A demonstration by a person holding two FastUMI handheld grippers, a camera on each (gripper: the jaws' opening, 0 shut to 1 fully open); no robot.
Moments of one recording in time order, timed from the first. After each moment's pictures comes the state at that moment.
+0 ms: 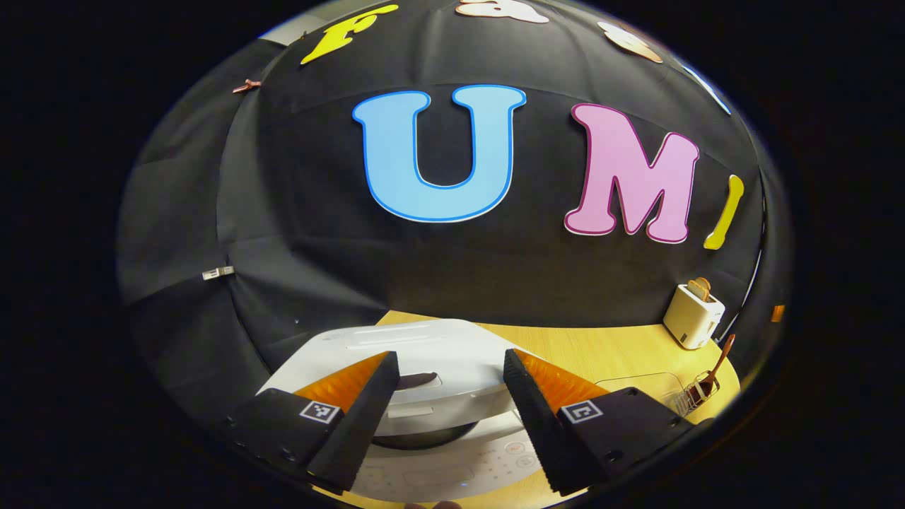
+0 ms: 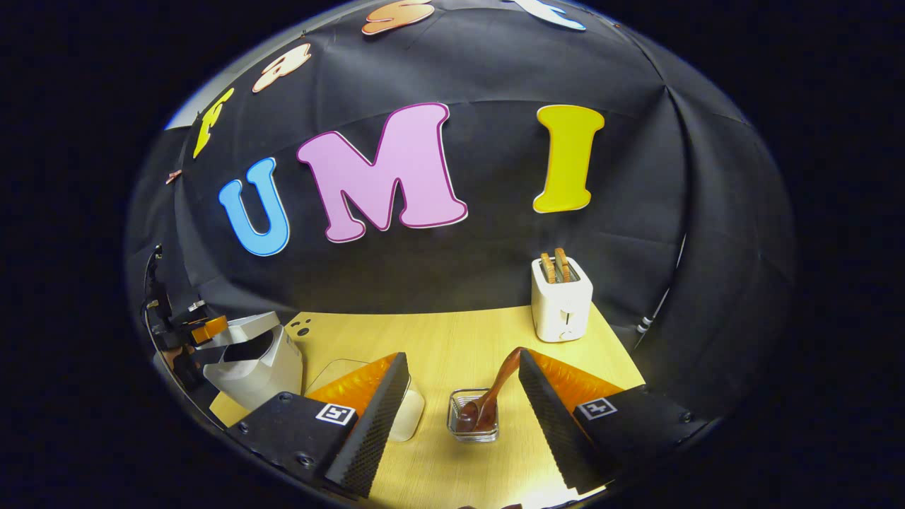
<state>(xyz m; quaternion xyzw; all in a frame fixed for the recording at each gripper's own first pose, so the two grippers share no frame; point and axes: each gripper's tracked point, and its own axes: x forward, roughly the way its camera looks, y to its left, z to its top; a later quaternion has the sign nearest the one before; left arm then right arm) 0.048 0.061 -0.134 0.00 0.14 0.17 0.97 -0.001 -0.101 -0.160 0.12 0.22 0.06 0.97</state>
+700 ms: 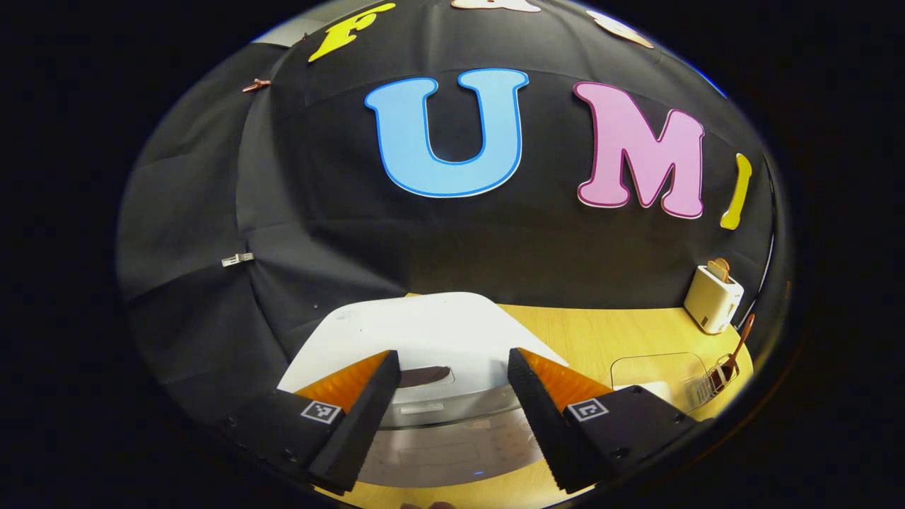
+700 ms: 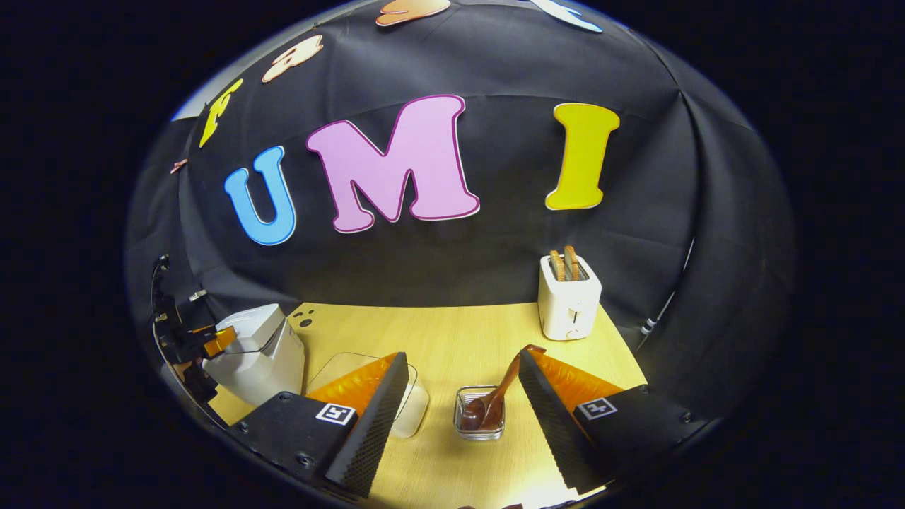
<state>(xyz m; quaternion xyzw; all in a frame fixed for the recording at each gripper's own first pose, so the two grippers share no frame) 0.032 0.061 -0.169 0.02 0.16 0.22 0.96 -0.003 -0.096 -0.163 0.11 0.23 0.06 0.97</state>
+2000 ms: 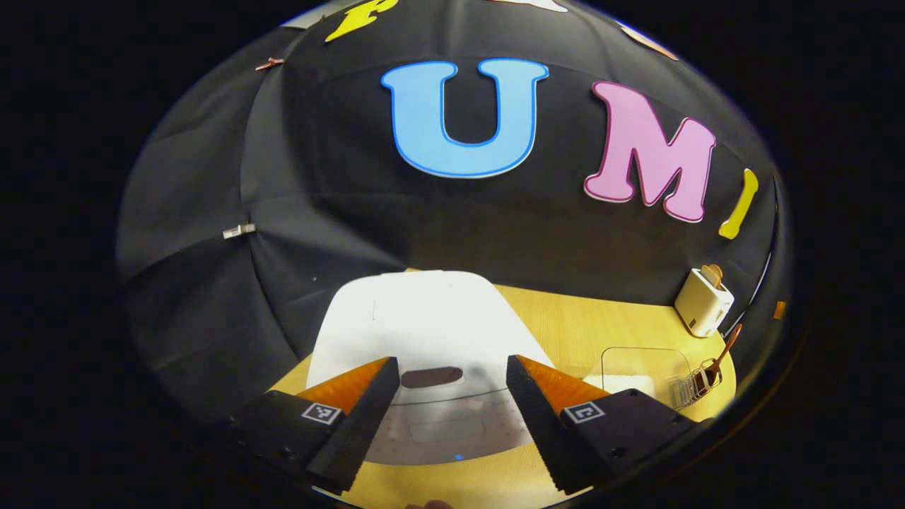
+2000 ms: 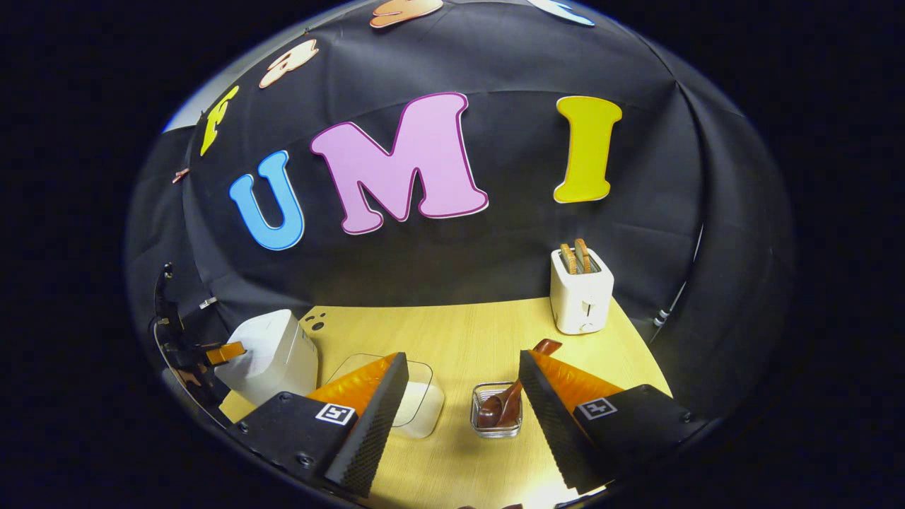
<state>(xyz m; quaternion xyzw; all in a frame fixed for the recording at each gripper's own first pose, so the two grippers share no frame) 0.008 0.057 -0.159 -0.02 0.18 0.20 0.96 -0.006 -0.073 -0.161 0.13 0.23 0.08 0.96</state>
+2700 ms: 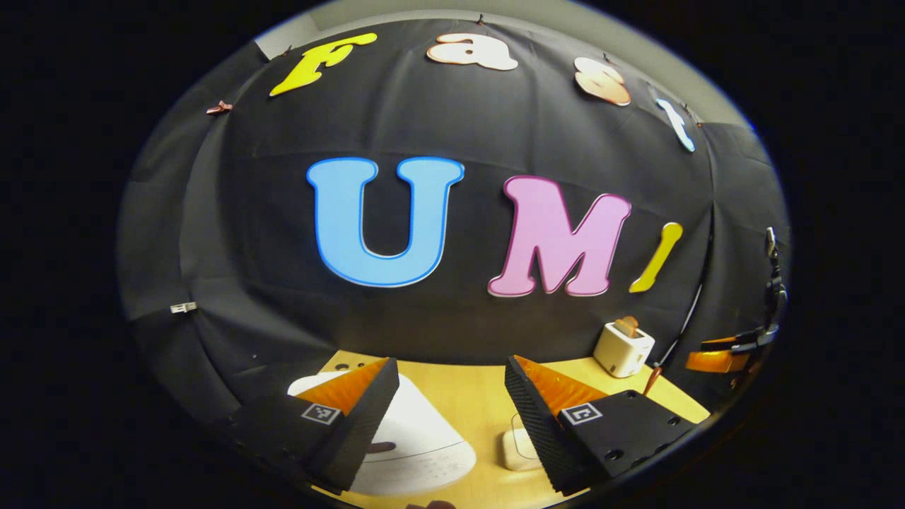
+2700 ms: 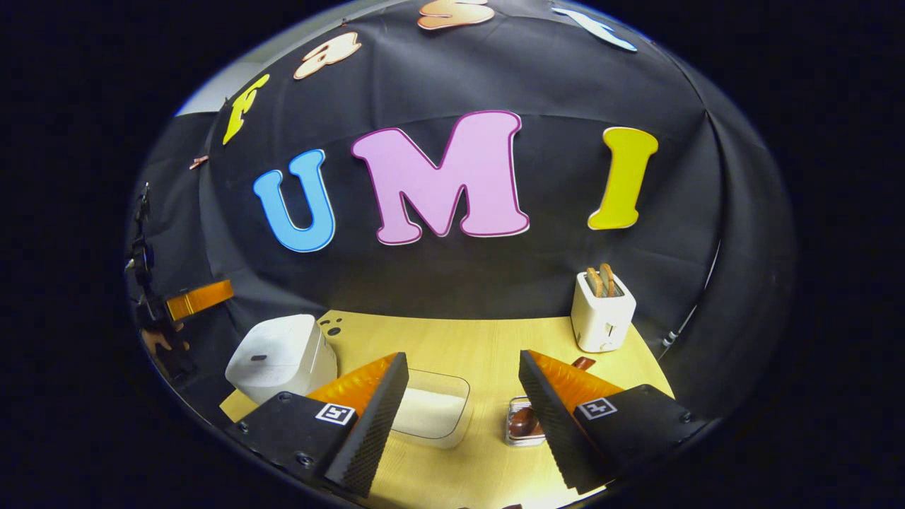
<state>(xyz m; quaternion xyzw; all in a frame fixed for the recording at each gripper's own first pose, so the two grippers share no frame) 0.022 -0.013 -0.012 0.00 0.05 0.03 1.00 -0.009 -0.006 -0.114 0.10 0.19 0.09 0.97</state>
